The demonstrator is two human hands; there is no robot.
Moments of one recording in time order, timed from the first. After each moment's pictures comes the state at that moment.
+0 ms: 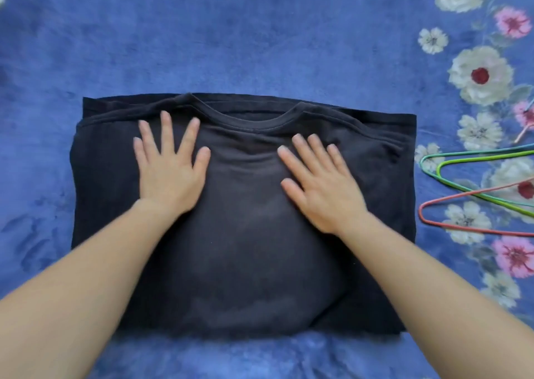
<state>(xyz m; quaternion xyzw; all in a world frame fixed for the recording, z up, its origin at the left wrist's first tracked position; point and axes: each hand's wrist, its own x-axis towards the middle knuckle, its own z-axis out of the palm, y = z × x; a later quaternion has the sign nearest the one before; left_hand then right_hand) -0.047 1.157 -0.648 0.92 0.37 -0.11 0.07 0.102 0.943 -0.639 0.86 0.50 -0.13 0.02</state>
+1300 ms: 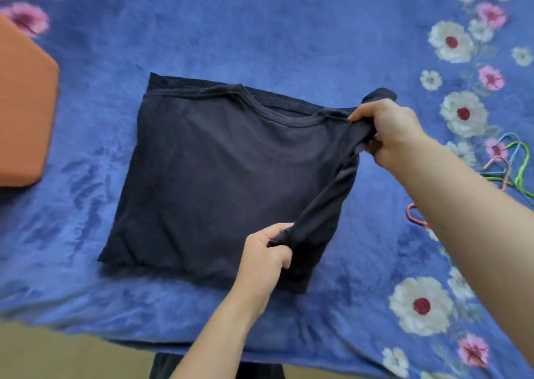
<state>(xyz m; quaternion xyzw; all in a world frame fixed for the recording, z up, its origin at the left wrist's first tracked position) -0.106 0.980 -0.538 0.41 0.44 0.03 0.80 0.131 0.990 -0.498 0.78 -0.11 -0.33 -0.52</state>
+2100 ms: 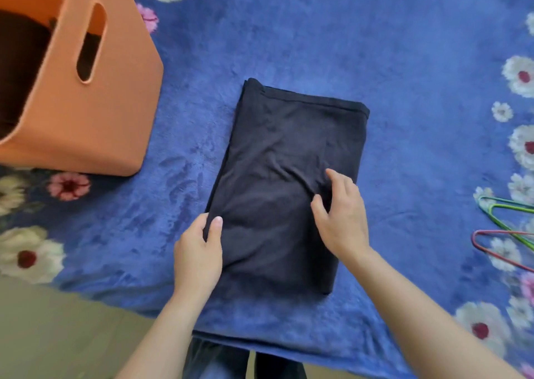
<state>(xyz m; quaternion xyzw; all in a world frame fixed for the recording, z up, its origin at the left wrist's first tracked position) -0.261 1.122 -0.572 0.64 0.63 0.08 0.44 -0.065 1.030 -0.578 0.91 0.34 -0.18 -0.19</state>
